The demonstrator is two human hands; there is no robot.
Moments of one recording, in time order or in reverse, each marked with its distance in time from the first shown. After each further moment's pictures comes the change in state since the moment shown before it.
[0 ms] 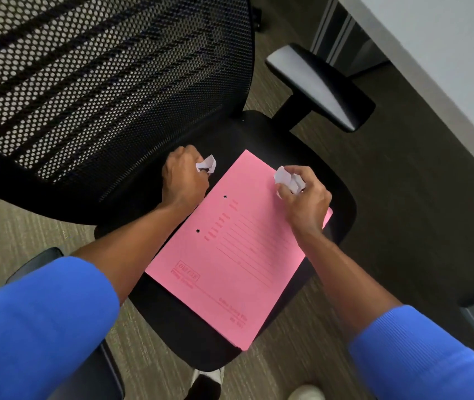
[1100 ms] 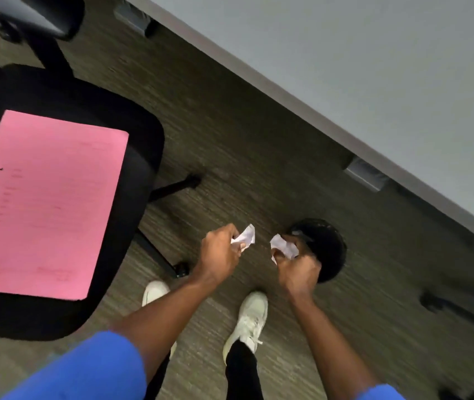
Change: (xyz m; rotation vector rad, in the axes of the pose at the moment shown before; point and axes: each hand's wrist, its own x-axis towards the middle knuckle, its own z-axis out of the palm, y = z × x) left_hand -0.390 0.210 0.184 -0.076 -0.836 0.229; right_hand -0.234 0.291 -0.288 -0.101 0.296 0.655
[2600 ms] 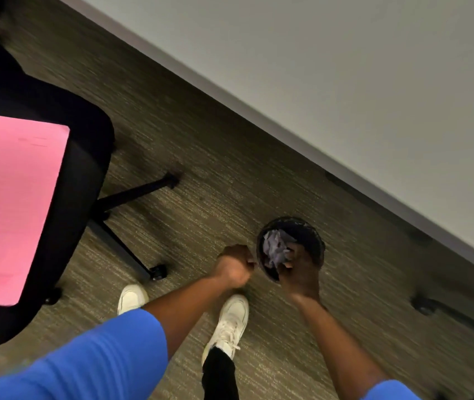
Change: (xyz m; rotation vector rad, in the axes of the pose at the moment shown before) left_hand 0.021 0.046 0.136 0.253 -0.376 -0.002; right_hand 0.083 0.111 -0.049 -0.163 -0.239 -0.108
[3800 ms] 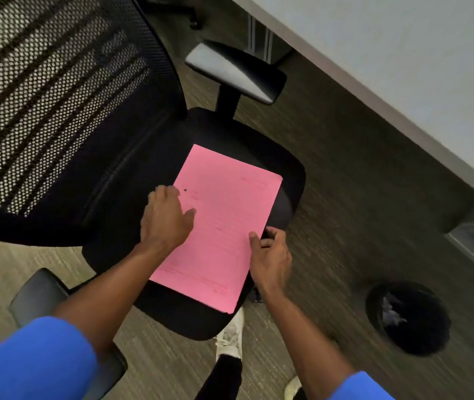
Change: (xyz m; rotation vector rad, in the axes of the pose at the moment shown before) left_hand -0.183 -0.344 -0.374 0.050 0.750 -0.401; right_hand -0.130 -0.398 0.247 0.206 -0.012 -0.110
